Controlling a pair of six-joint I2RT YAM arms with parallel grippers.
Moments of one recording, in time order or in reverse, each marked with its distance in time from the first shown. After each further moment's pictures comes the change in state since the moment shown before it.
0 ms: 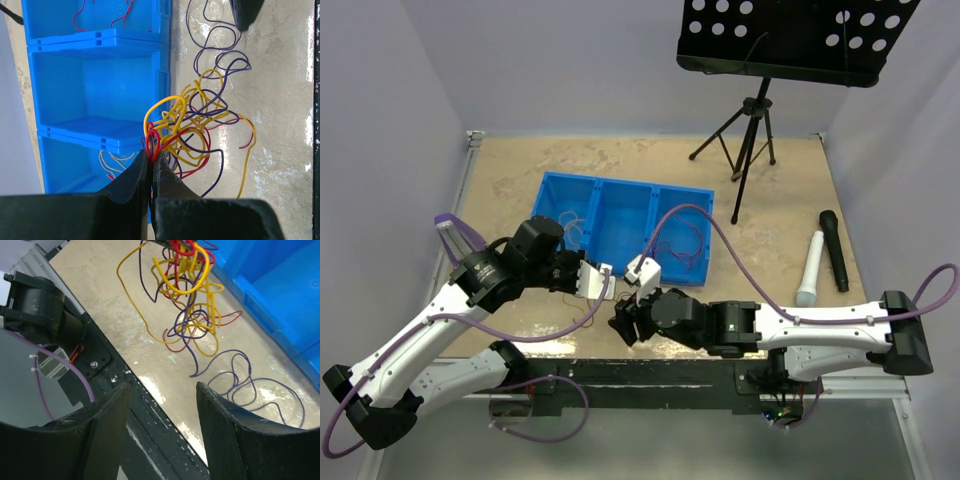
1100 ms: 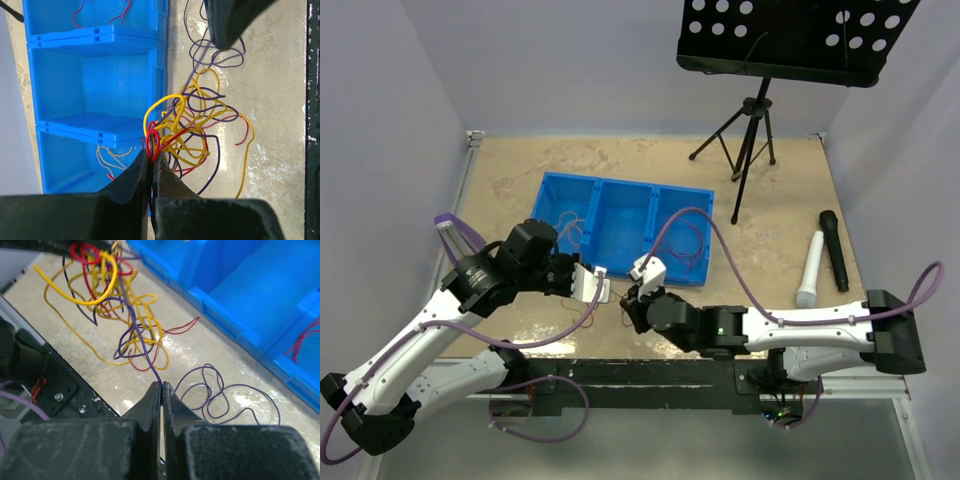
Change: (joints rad) left arm 0.007 -0.039 -0.001 -0.033 0.004 -0.008; right arm -0.013 0.086 -0.093 0.177 0.168 0.007
